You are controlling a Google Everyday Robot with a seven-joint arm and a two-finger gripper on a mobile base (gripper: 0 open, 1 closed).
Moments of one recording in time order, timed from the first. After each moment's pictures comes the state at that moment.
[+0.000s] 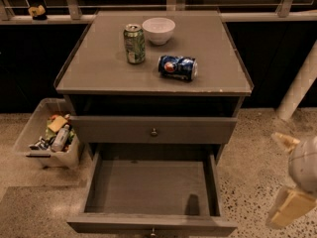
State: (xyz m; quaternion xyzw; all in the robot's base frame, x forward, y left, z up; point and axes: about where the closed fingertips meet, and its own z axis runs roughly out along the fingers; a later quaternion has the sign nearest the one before) arm 0.355 -0.262 0.801 -0.57 0.80 -0.01 0.20
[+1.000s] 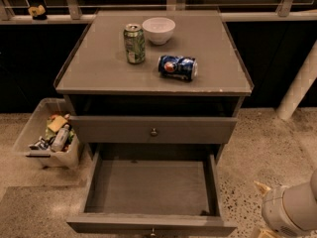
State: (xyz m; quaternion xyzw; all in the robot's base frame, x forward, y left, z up) arm 0.315 -0.249 0.645 -0.51 0.84 0.09 0.17
